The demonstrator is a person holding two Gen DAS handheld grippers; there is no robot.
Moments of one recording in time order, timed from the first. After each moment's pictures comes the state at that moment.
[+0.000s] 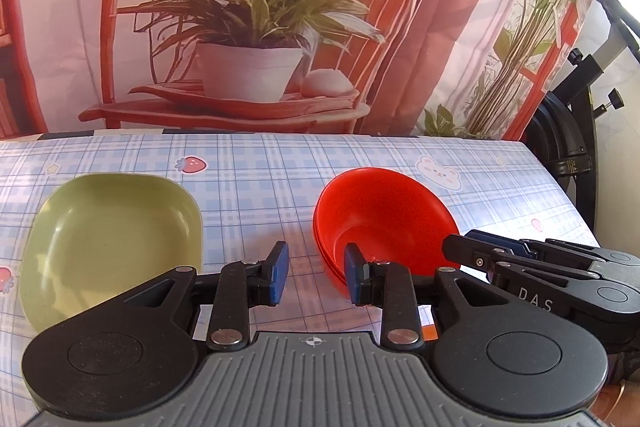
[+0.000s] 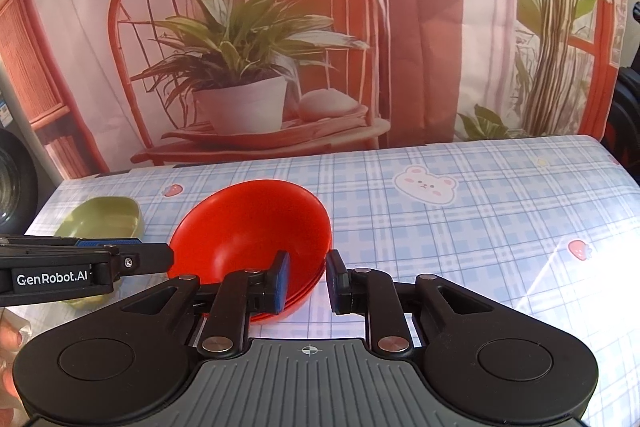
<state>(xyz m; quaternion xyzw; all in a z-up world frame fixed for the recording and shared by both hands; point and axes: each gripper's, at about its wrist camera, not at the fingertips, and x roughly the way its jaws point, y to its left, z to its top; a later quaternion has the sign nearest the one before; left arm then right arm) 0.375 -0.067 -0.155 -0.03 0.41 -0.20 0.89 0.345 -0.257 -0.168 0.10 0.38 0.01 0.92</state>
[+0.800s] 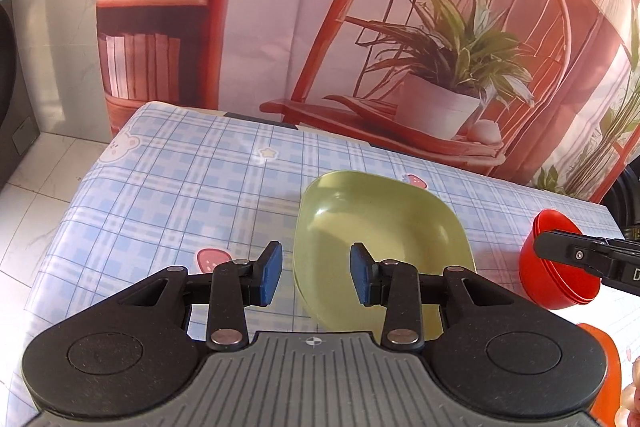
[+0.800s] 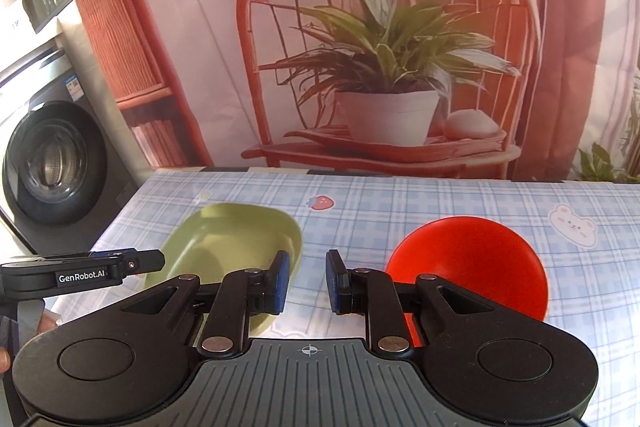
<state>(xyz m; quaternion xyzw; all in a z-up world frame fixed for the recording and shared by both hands) 0.380 0.102 -0.170 -0.09 0.39 -0.07 0.91 0.390 -0.130 -0.149 0.08 0.39 0.12 0.91</state>
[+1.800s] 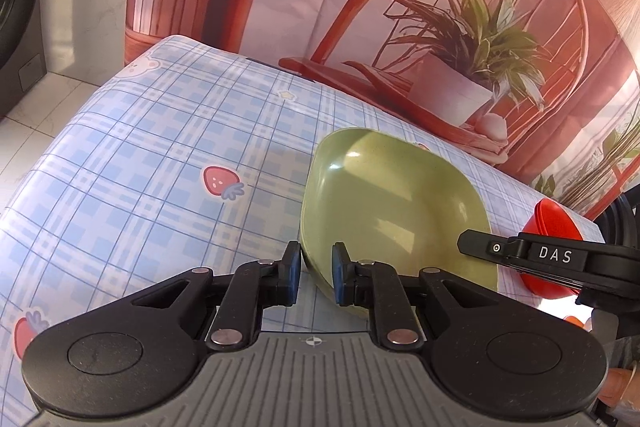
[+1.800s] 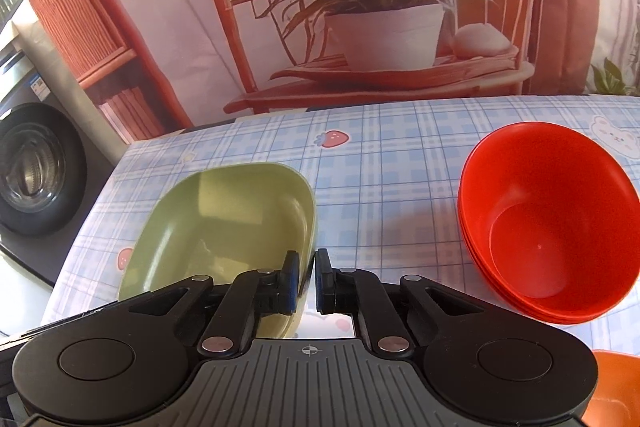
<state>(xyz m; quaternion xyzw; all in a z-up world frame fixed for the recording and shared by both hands) 0.345 0.110 -0.201 -0.15 0.41 -0.05 0.90 0.398 -0.101 -0.194 0.13 0.44 0.08 0.88</state>
